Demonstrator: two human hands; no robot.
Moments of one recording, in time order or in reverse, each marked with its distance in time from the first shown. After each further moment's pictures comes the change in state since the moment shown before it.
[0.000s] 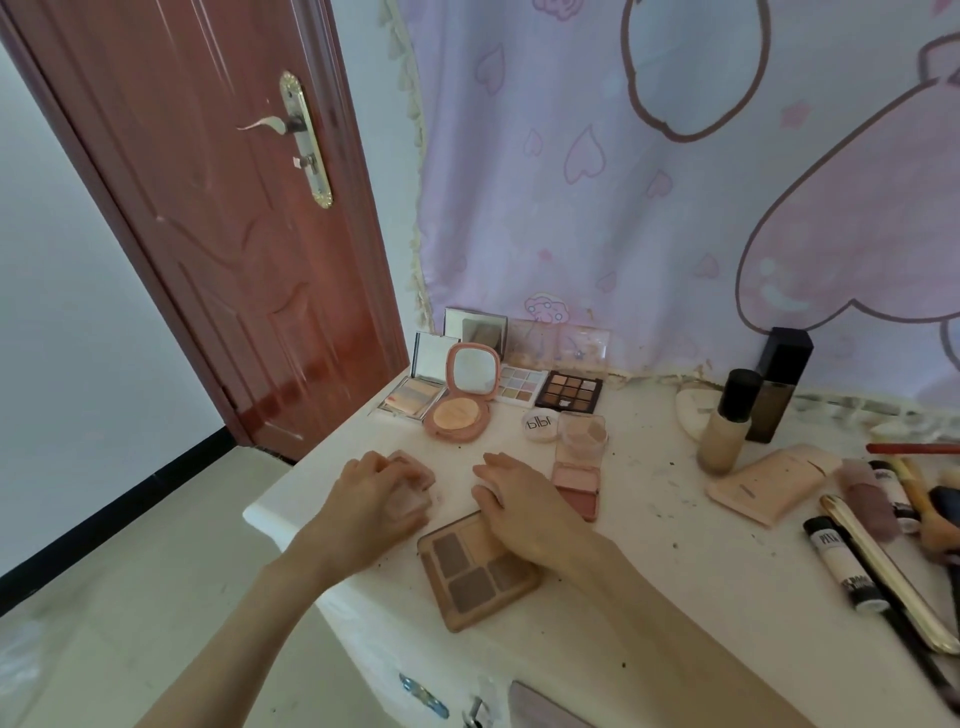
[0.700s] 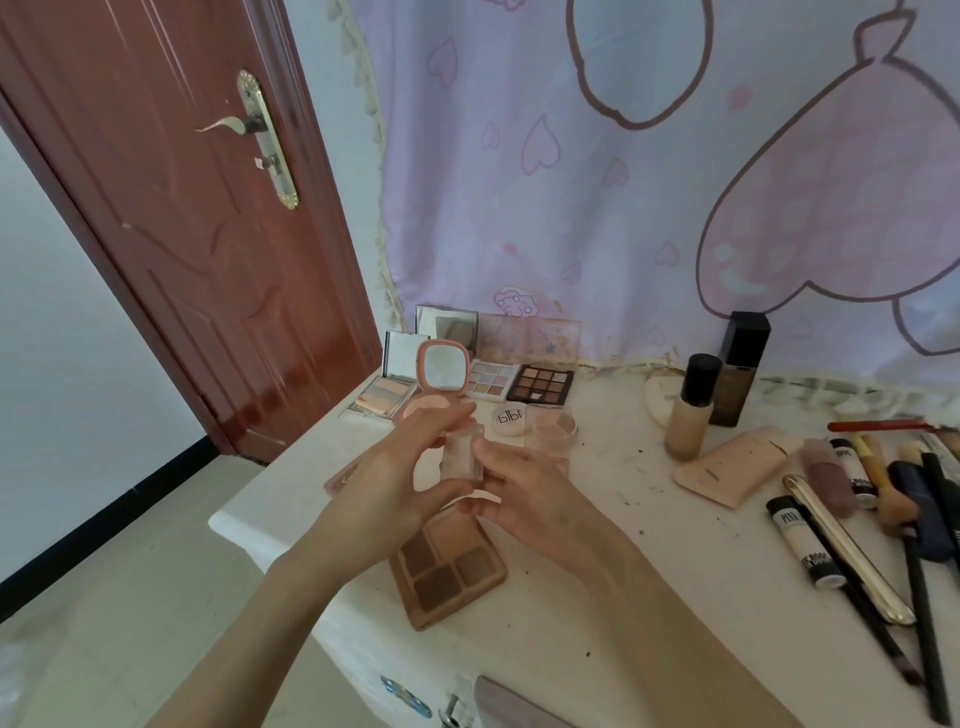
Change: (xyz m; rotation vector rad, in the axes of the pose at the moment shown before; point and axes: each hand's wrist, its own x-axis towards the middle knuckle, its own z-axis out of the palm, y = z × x) left_hand 0.005 0.064 -0.006 -0.398 0.166 0.314; right_hand -0.024 0.005 -0.027 1.408 -0.087 0.068
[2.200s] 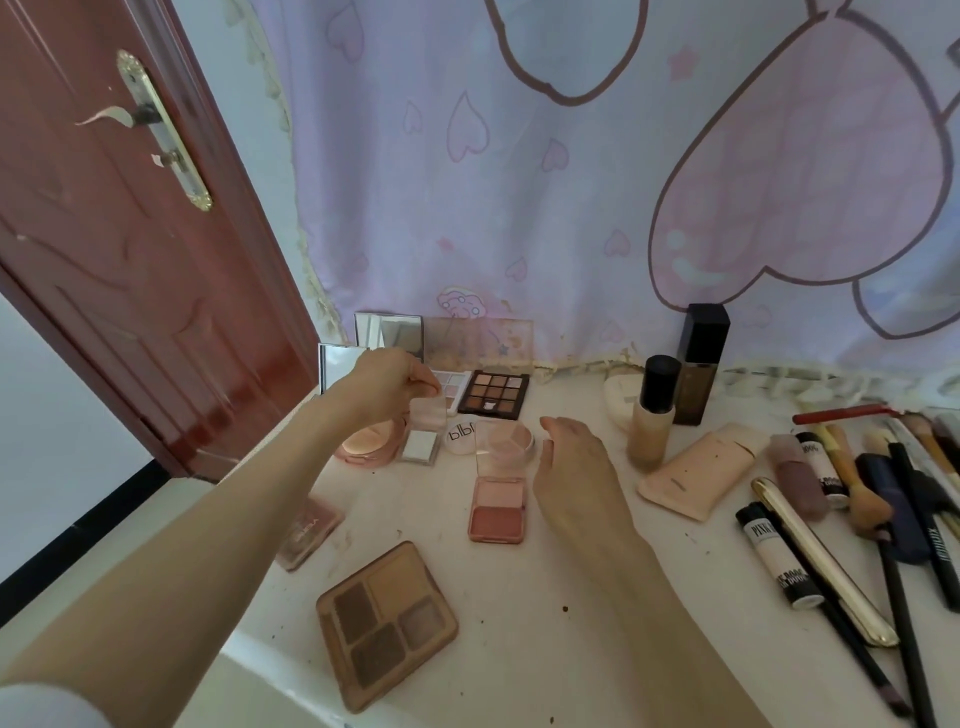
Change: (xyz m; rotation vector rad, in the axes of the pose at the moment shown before) left_hand 0.160 -0.070 0.026 0.469 -0.357 -0.137; right_hand 0.005 -0.019 -0.067 -1.252 0.709 -0.029
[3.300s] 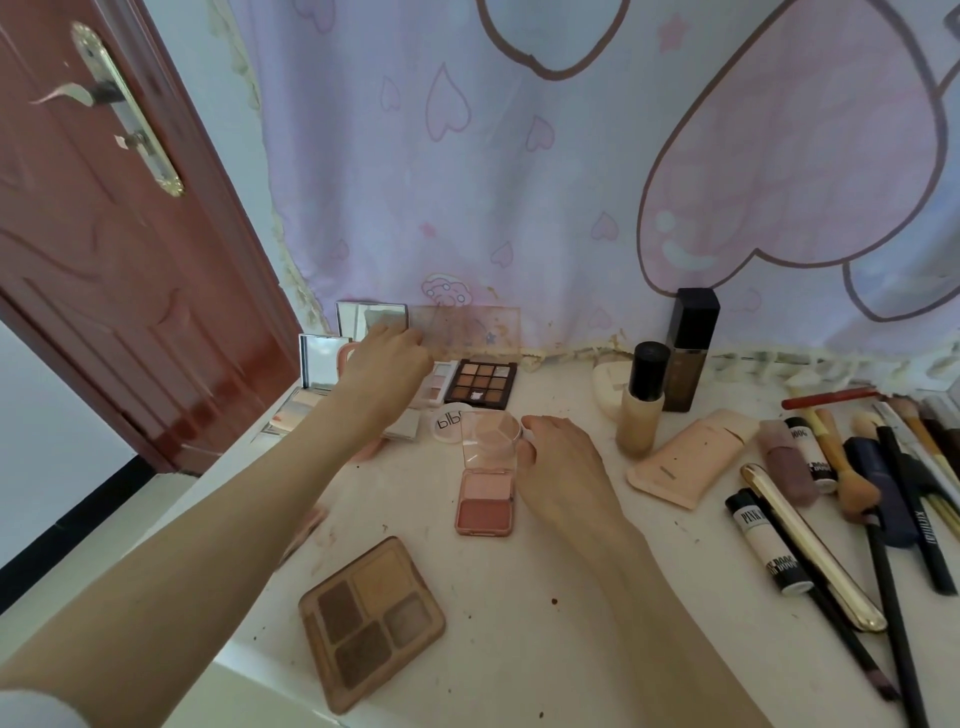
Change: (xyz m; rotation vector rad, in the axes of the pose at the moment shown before) left_hand 0.003 0.030 0.009 0.773 0.098 0.123; right_hand 0.001 0.000 -0.002 -0.103 -0.073 -0.043
